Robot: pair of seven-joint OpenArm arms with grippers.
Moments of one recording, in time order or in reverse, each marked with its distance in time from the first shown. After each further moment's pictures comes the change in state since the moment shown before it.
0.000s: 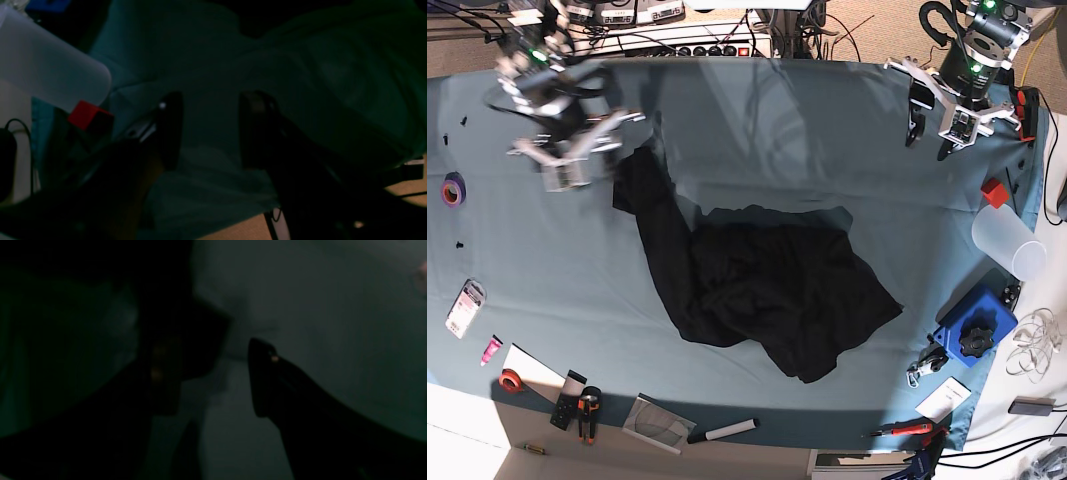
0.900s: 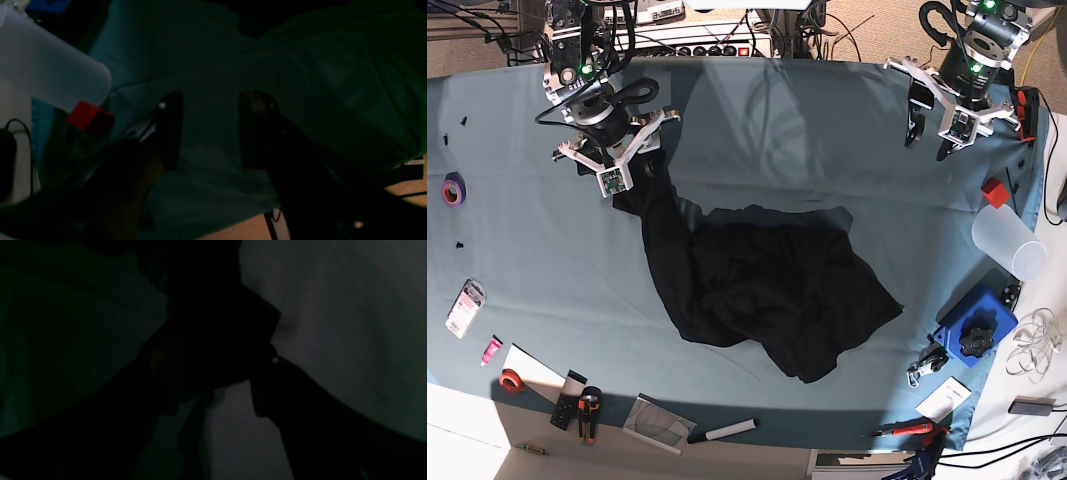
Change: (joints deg) left arm 0.0 0.0 0.0 0.0 0.0 0.0 0.0; right arm 3.7 -3.4 -8.3 -0.8 -7.5 -4.1 -3.7
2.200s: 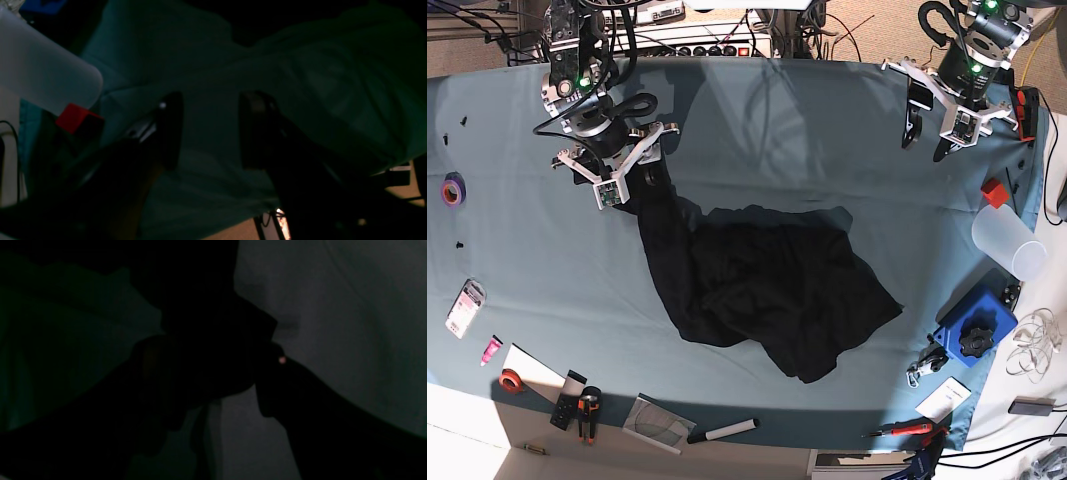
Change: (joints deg) left arm 0.0 0.0 0.0 0.0 -3.5 0.0 0.0; right arm 3.2 0.0 0.0 -3.2 2.4 -1.7 -2.8
